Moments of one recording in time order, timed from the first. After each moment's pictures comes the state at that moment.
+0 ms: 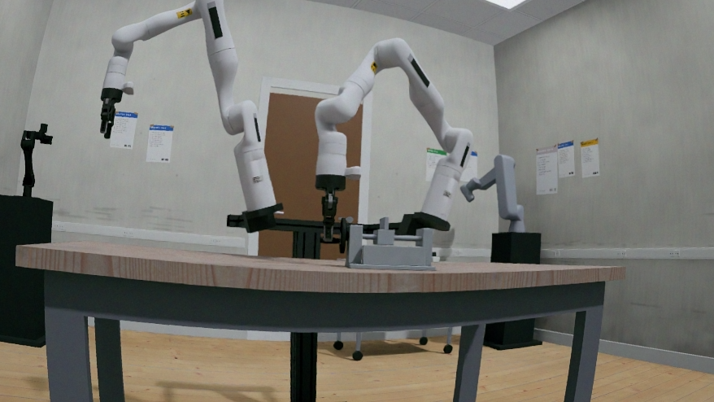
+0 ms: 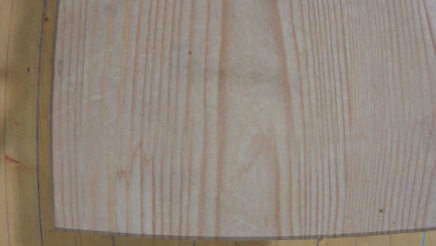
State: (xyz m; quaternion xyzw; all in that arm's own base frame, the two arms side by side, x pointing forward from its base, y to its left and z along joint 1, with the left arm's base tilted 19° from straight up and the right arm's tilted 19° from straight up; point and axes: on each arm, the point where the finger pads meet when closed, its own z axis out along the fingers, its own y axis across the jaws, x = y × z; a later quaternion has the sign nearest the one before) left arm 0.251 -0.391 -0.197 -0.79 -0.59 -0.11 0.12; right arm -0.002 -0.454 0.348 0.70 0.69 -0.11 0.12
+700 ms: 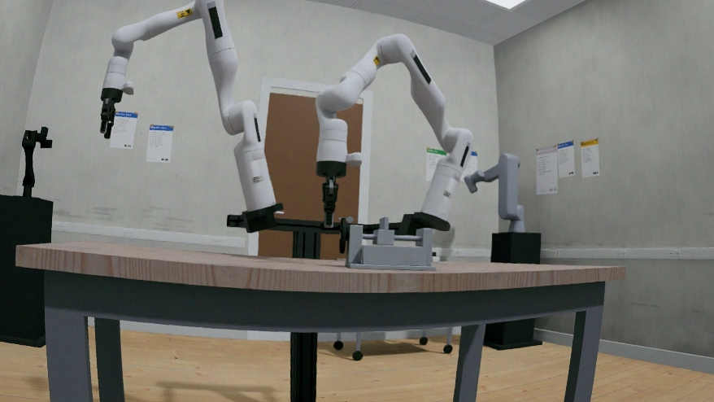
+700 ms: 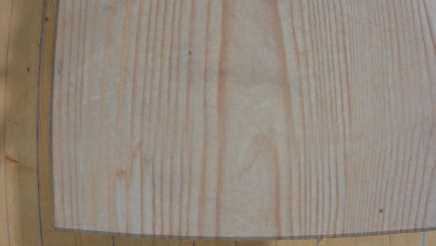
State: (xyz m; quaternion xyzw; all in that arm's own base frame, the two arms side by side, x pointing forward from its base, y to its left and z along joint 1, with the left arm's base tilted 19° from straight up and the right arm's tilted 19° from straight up) left arm 0.254 -0.403 -0.166 -0.79 -0.59 -0.11 0.12; right arm -0.002 -0.454 0.348 0.70 0.69 -0.11 0.12
